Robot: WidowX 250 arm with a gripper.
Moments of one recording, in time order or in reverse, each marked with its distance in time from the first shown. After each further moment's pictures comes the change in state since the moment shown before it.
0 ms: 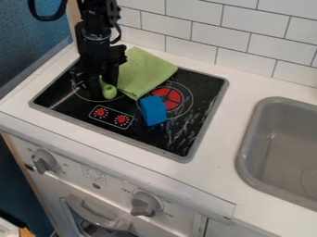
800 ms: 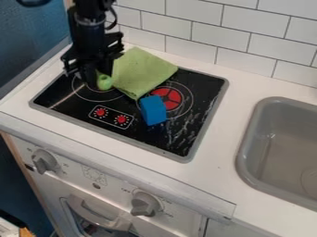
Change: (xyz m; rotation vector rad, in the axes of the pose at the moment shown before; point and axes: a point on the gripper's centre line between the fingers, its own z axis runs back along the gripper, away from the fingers) arm -0.009 0.003 0.044 -0.058 -0.023 -0.048
